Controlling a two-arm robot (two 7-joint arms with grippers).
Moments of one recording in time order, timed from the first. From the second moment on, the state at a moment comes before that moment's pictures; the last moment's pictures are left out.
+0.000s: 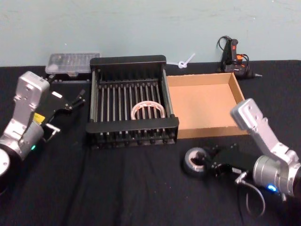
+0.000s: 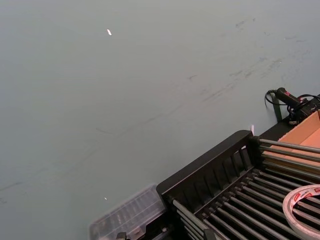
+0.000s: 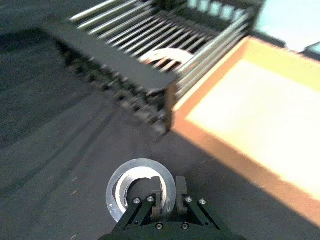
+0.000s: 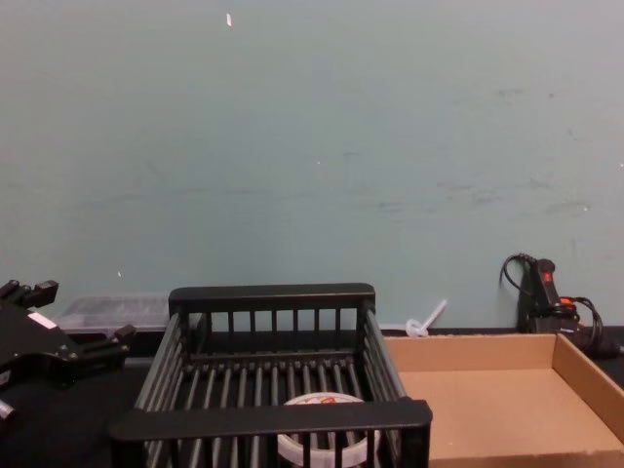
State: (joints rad) left arm -0.20 0.60 0.45 -1.41 -0.25 -0.12 0.03; right arm 0.04 0.58 -0.40 -1.74 0.33 0.46 0.38
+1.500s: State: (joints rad) left arm -0.20 0.60 0.45 -1.41 -0.25 -0.12 0.03; right arm 0.22 0.41 -0.26 -1.54 0.28 0.45 0.24
